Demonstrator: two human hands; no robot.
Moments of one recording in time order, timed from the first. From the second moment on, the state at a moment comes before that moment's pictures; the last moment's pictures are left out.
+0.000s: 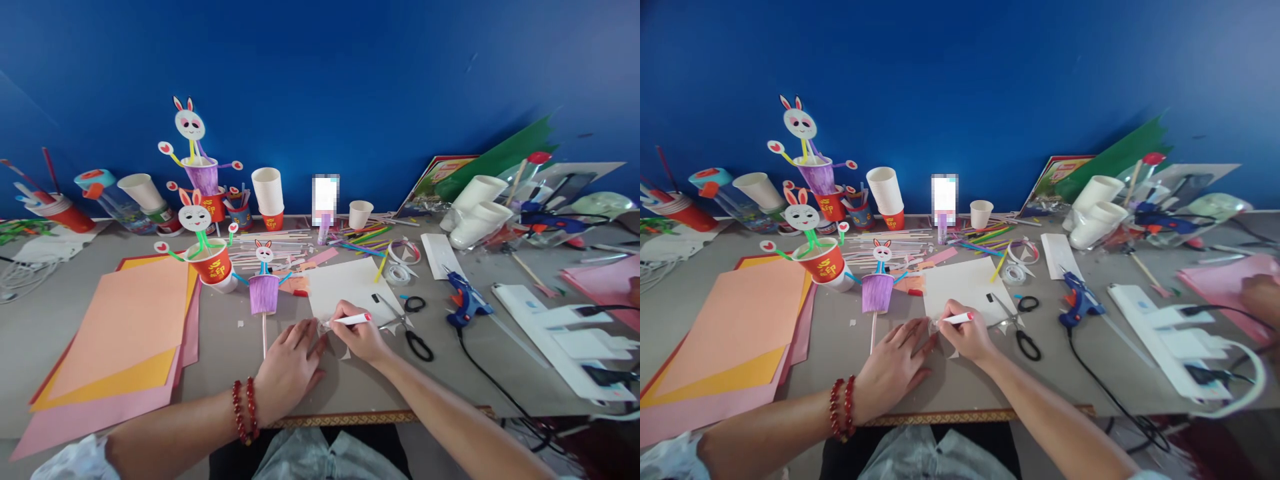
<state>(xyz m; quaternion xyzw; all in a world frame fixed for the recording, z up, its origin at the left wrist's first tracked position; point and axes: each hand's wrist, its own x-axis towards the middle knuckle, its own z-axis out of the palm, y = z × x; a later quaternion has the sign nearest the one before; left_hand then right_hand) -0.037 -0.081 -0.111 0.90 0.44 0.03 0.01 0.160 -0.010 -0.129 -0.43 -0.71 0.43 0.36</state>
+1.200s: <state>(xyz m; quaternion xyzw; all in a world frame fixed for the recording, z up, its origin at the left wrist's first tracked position) -0.037 -0.081 -0.114 0.90 0.44 0.03 -0.03 0.161 -0.010 -0.132 -0.42 -0.73 0.42 0.35</state>
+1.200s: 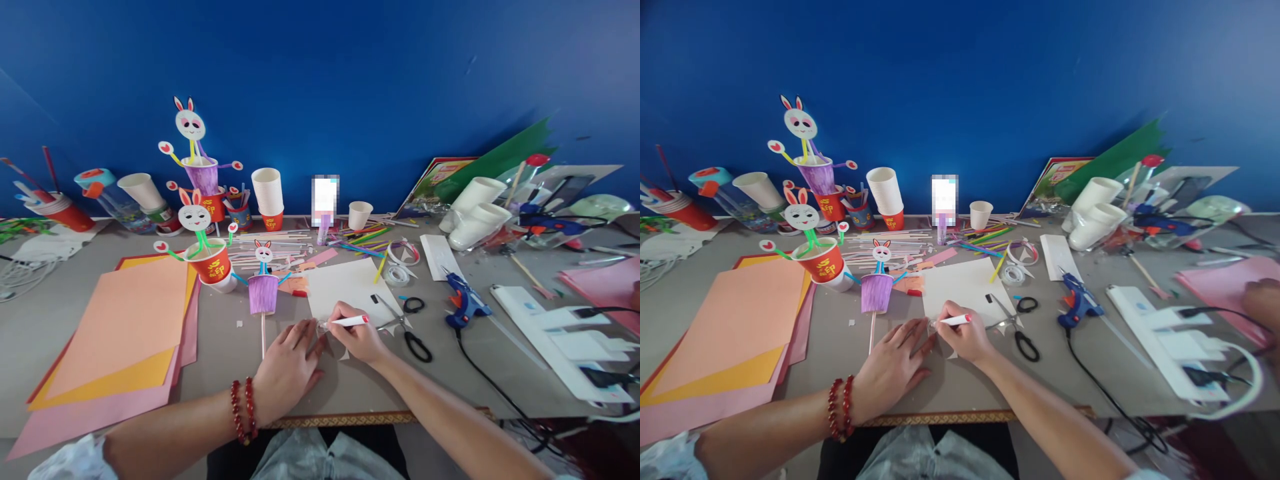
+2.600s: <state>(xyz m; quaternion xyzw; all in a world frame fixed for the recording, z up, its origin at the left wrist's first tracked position) -0.037 -0.081 -0.113 0.90 0.44 0.03 -0.03 0.160 -0.009 -0.128 -0.43 -0.75 0.39 0.32</state>
